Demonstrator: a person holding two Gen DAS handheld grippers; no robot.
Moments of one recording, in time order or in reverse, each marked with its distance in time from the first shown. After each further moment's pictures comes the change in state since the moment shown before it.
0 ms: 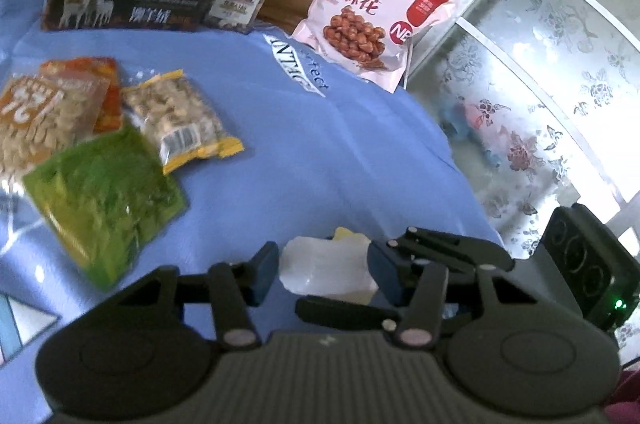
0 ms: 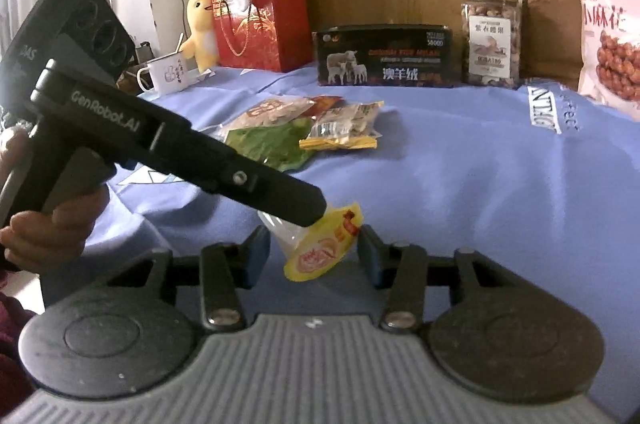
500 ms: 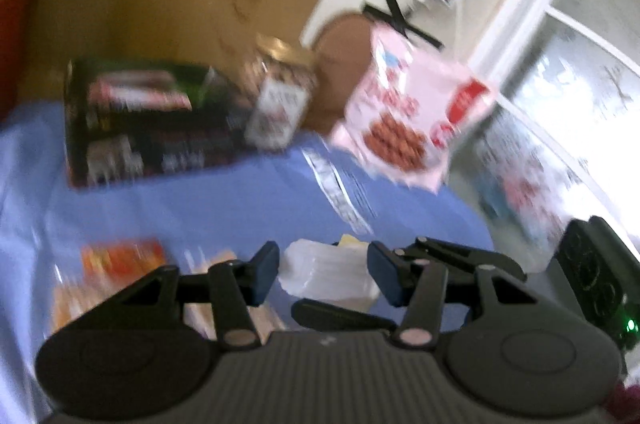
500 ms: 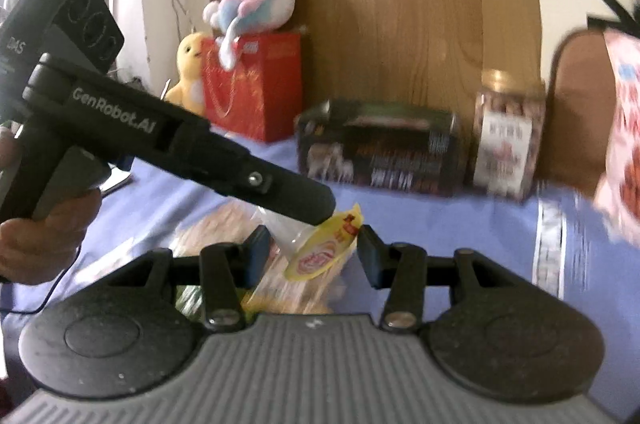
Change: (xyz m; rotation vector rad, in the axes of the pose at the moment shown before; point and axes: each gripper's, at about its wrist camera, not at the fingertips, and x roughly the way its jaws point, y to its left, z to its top) left arm -0.012 0.014 0.118 0.029 -0.168 0.135; right arm 0.056 -0.034 0.100 -0.104 -0.115 0.006
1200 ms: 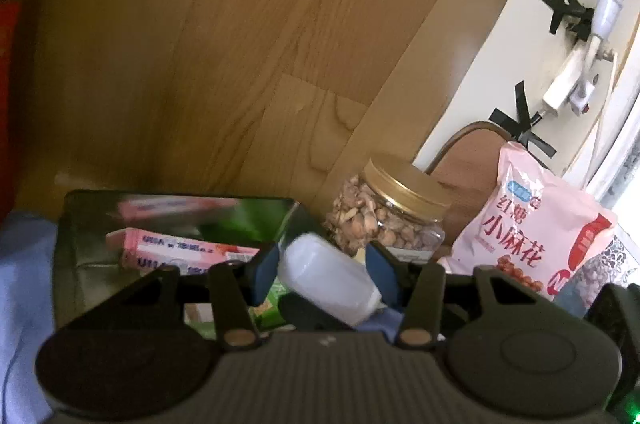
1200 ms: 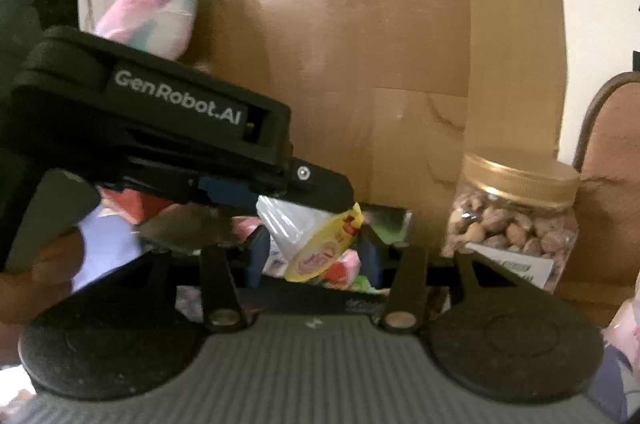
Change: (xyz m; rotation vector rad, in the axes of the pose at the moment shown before) left arm 0.099 0.078 0.120 -0.090 -0.149 0.146; right arm 0.140 -0.081 0.069 -0.013 -0.105 -0.142
